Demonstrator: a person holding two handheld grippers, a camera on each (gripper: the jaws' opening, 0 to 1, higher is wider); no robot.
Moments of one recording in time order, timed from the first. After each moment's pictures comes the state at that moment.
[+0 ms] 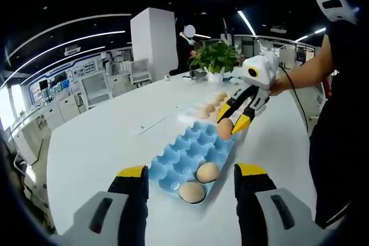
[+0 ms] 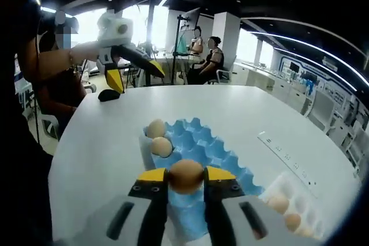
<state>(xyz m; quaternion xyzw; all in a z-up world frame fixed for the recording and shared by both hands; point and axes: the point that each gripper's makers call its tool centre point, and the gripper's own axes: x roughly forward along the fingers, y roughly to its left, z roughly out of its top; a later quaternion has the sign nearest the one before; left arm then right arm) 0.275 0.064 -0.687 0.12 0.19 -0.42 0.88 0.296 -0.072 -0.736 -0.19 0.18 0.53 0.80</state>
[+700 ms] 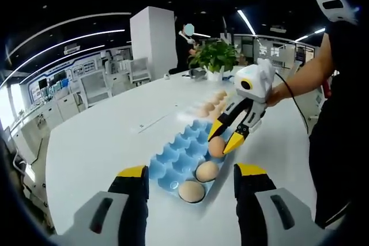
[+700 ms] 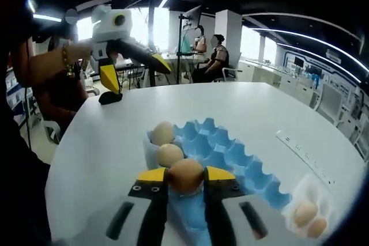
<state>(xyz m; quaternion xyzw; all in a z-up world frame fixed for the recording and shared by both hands) 0.275 0.063 -0.689 0.12 0.20 -0.43 0.88 0.295 -0.033 -0.762 -0.17 0.19 0.55 0.79</state>
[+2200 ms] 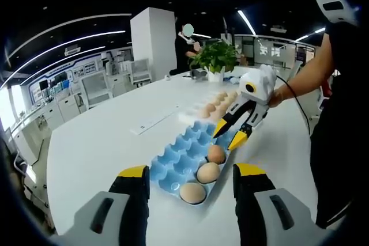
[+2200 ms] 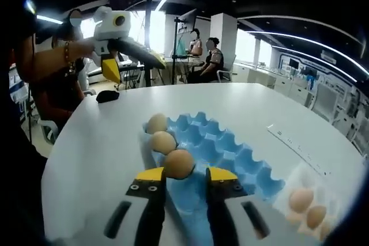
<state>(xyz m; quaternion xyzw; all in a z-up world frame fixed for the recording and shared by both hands) 0.277 0.061 -0.686 0.12 0.19 -0.42 0.88 0.297 -0.068 -0.762 -0.16 0.18 0.53 0.81</state>
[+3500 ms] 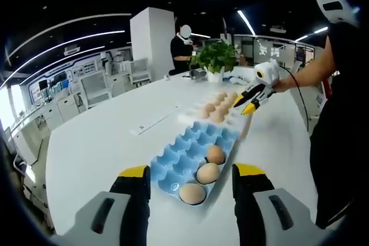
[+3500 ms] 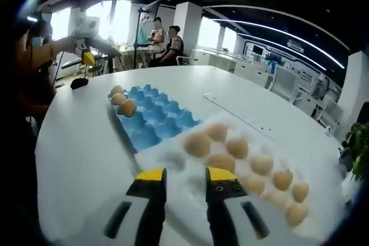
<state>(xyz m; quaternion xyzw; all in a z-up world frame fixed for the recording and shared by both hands) 0.278 0.061 -0.689 0.12 0.19 -0.43 0.88 0.308 -0.243 -0.761 -0.19 0.22 0.38 0.88</state>
